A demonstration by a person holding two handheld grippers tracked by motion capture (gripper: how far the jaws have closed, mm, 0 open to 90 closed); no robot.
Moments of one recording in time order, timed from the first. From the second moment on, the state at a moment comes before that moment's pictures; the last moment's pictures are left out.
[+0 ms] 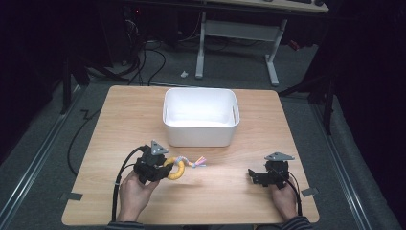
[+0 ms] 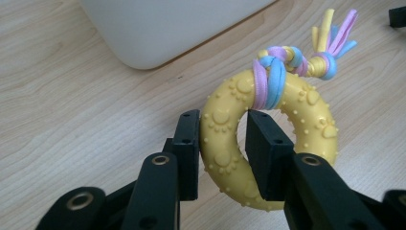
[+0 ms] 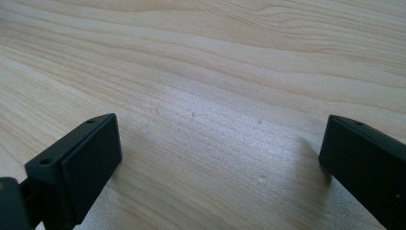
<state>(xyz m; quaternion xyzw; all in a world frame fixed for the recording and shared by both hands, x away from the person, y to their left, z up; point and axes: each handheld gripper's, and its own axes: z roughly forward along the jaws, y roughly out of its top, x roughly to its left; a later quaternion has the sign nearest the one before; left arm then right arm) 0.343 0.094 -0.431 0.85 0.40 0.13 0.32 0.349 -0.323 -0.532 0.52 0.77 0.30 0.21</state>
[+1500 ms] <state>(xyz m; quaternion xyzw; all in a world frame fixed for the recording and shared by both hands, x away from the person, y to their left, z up) 0.392 0.096 -0.341 0.84 0.40 0.14 0.33 0.348 -0.322 -0.532 0.52 0.77 0.30 0.21</state>
